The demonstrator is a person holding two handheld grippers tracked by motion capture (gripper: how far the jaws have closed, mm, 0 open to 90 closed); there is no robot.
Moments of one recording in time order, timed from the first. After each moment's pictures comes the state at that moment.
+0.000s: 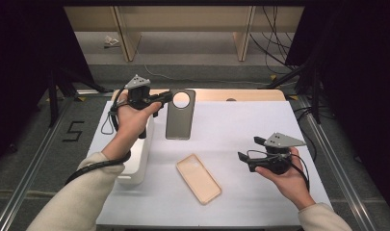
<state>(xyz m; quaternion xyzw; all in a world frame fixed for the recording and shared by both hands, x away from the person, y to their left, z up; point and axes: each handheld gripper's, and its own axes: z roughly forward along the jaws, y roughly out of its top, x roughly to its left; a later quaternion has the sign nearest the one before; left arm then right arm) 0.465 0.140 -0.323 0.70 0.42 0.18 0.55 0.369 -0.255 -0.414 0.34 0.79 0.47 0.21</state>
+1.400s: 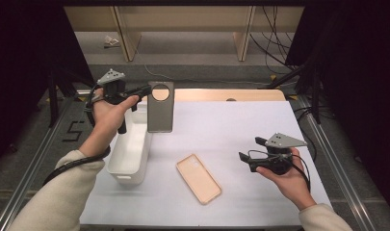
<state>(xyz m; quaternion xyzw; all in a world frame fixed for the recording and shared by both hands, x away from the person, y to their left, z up) 0.467 0.194 -0.309 0.68 0.43 0.21 0.56 0.369 -0.257 -0.415 0.35 0.78 0.47 0.21</state>
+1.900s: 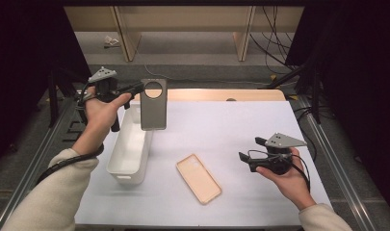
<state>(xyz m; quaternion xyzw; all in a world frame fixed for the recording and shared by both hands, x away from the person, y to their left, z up) 0.469 0.212 -0.306 0.67 0.44 0.22 0.56 0.369 -0.257 -0.416 0.35 0.78 0.47 0.21</state>
